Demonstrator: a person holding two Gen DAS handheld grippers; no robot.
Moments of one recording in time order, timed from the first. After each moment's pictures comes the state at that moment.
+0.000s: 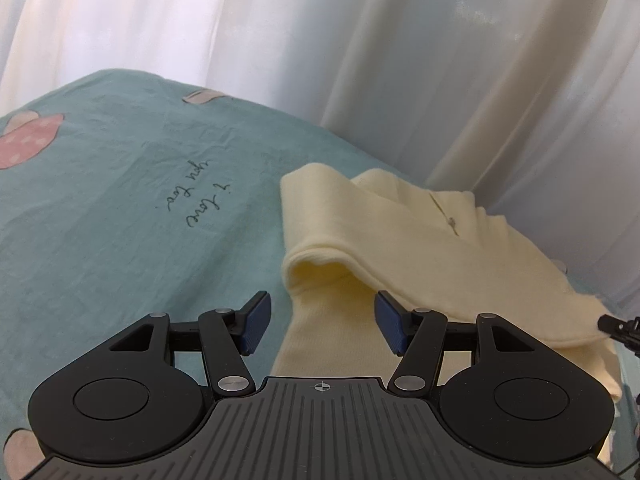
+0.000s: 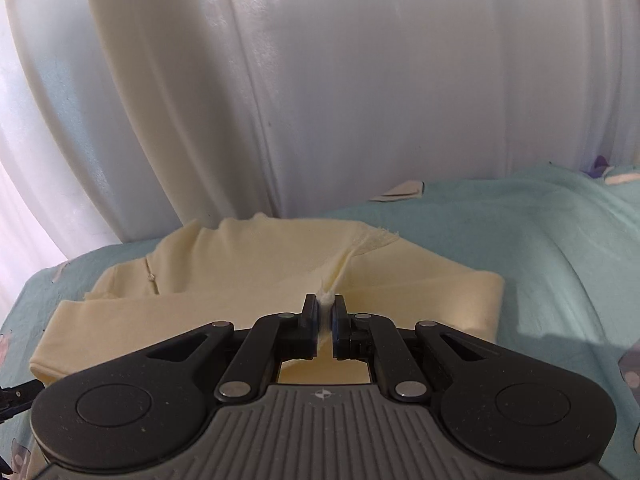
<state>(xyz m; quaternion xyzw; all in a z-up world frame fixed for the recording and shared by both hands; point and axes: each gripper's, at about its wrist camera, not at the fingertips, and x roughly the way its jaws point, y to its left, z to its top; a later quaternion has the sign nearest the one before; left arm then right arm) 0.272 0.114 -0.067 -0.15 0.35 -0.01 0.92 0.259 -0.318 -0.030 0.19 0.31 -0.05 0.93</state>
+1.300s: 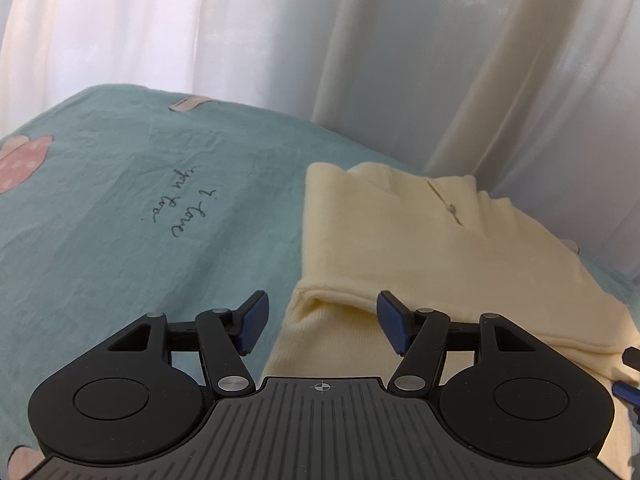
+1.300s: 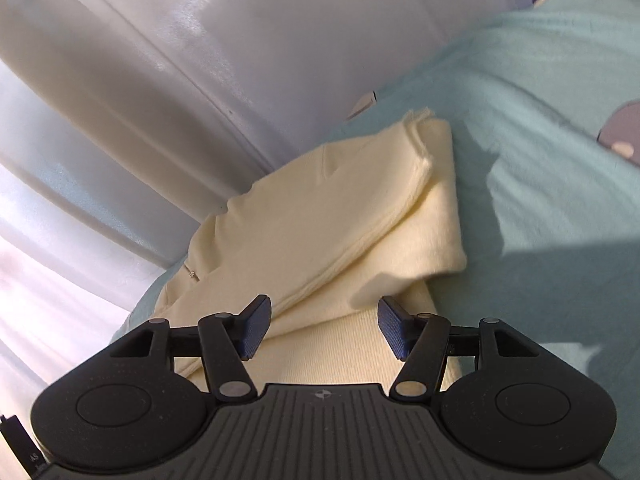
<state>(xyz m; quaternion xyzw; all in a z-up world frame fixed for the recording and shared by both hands) 0.281 0.099 -0.068 -0.10 0.36 -0.01 0.93 0.195 -0.332 -0.076 0.44 0.31 -0.02 0.84</state>
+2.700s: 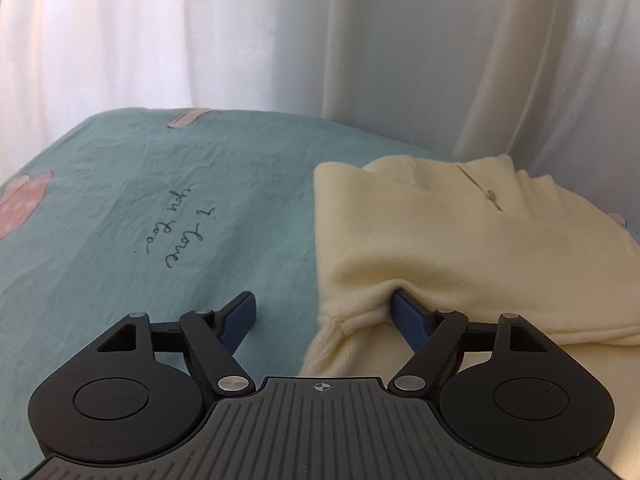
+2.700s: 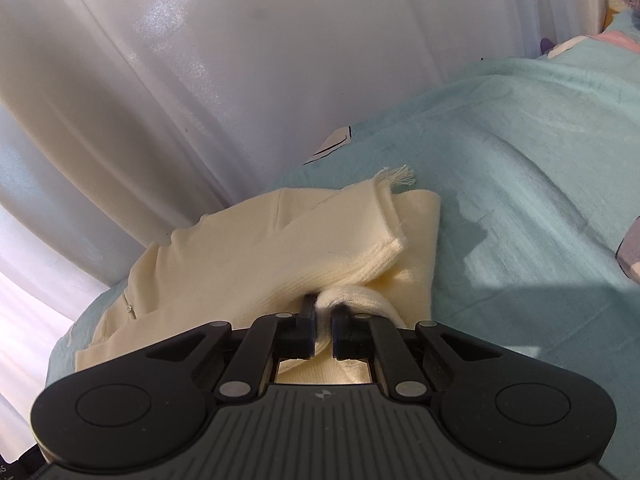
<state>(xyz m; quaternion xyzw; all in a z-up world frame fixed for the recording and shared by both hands) 0.311 0.084 -0.084 -0.03 0.37 0.03 0.93 0.240 -0.354 -0.079 0.34 0.33 -0.06 0.88</state>
